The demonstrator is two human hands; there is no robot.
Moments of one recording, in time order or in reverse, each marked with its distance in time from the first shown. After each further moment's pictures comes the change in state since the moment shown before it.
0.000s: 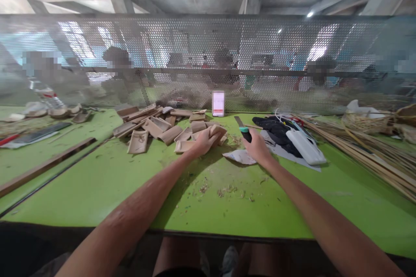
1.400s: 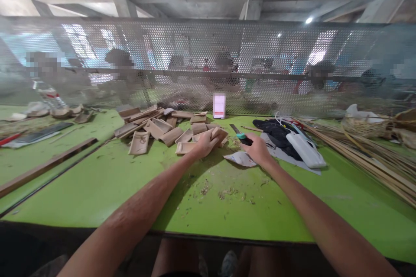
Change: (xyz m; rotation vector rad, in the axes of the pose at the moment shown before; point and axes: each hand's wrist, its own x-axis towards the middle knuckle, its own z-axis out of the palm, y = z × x) left_hand -0.001 0.009 -0.003 -0.013 -0.057 0.002; right_hand -0.001 -0.005 -0.008 0.201 -0.034 0.011
